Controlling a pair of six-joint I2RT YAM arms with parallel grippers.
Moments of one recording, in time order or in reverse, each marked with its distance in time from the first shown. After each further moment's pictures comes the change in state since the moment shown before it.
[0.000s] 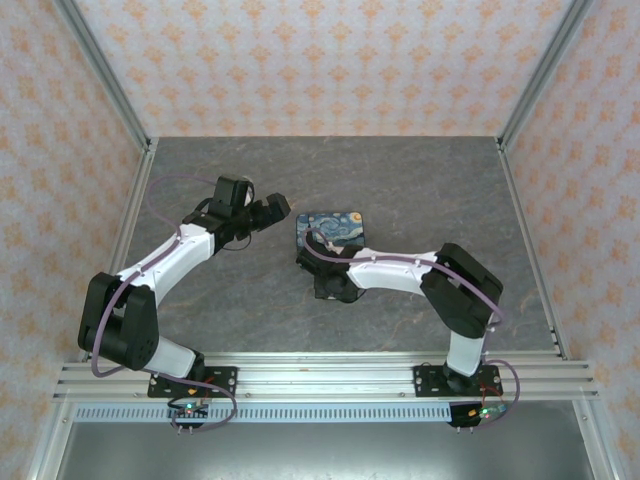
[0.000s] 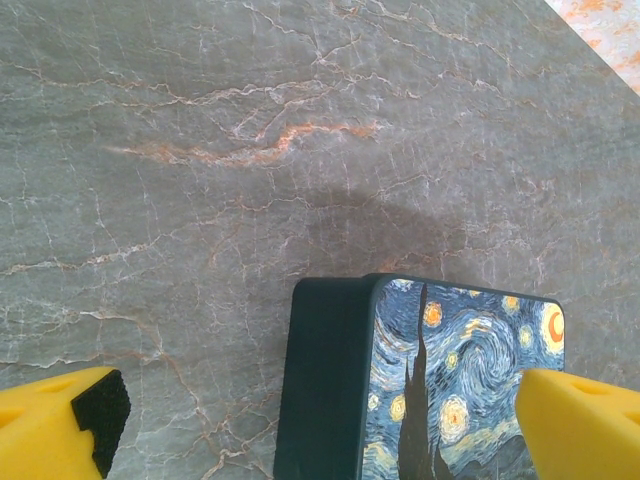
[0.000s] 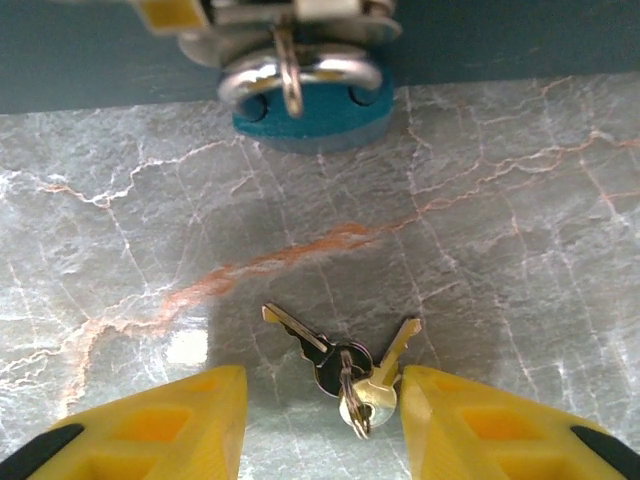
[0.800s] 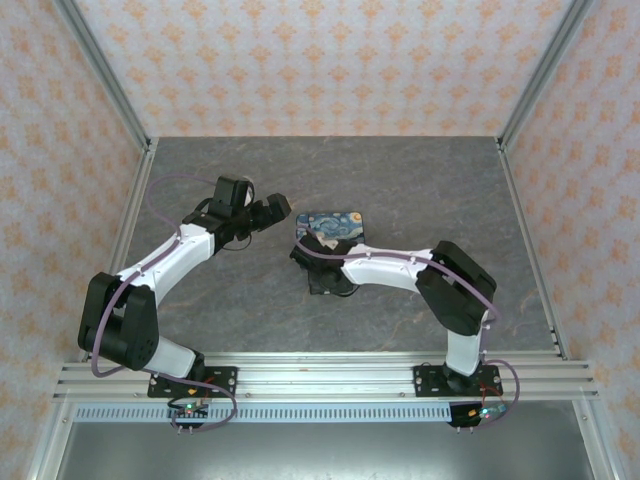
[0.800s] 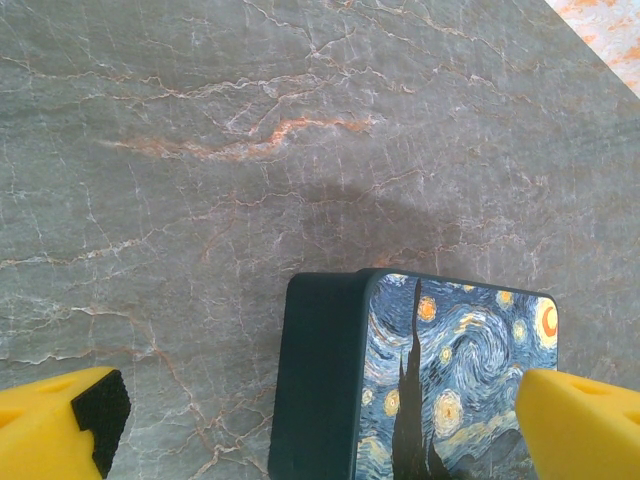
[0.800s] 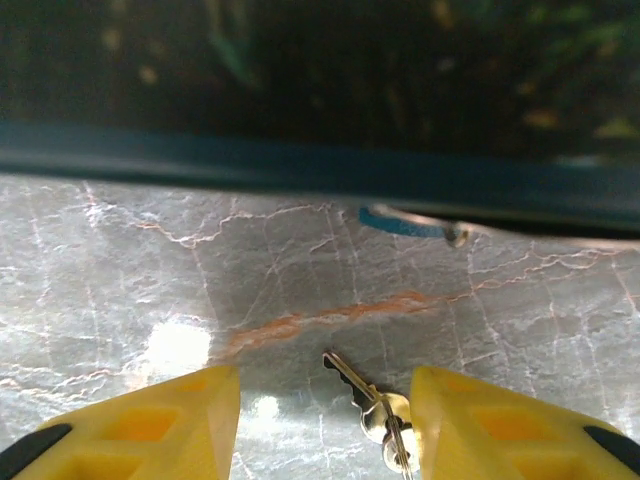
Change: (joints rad) left arm 0.000 0.000 0.000 0.000 0.014 -0.004; right arm 0.001 0.048 0.082 -0.011 0.035 -0.145
